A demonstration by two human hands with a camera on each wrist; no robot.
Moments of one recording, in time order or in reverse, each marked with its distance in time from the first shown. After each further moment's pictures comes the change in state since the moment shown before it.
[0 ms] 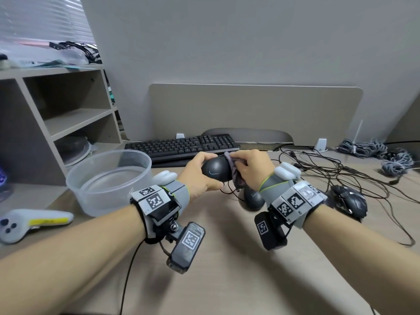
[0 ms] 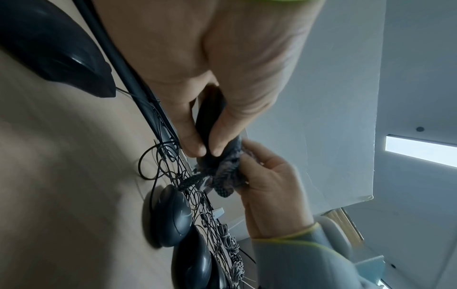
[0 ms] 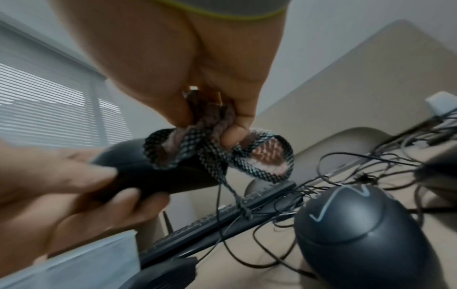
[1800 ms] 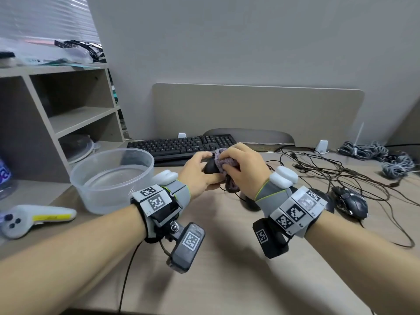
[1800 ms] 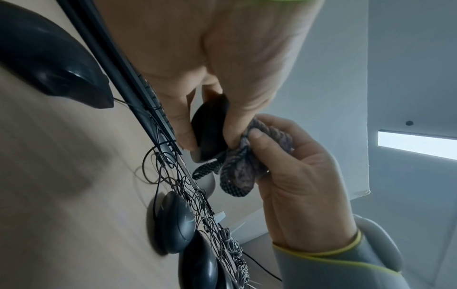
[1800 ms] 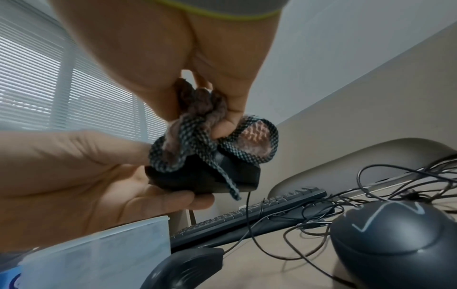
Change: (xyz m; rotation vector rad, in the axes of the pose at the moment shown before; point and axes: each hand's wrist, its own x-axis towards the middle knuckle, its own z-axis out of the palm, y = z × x) left_hand -0.013 0.013 -0.001 -0.135 0.016 -0.122; right_hand -0.012 -0.023 0.004 0.121 0.060 -0.224
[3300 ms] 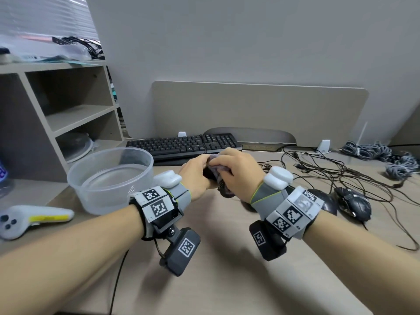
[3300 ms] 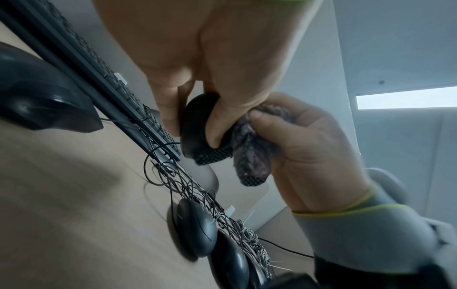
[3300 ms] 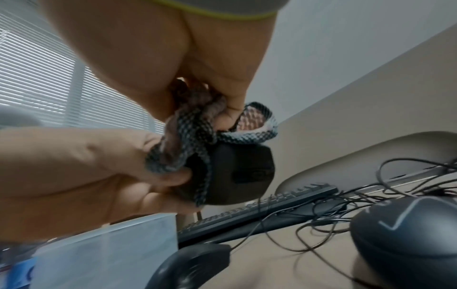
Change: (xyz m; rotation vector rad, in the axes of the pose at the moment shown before) left_hand 0.013 -0.010 -0.009 0.587 0.075 0.181; right_hand 0.002 -0.006 0.012 -0.009 -0.079 -0.074
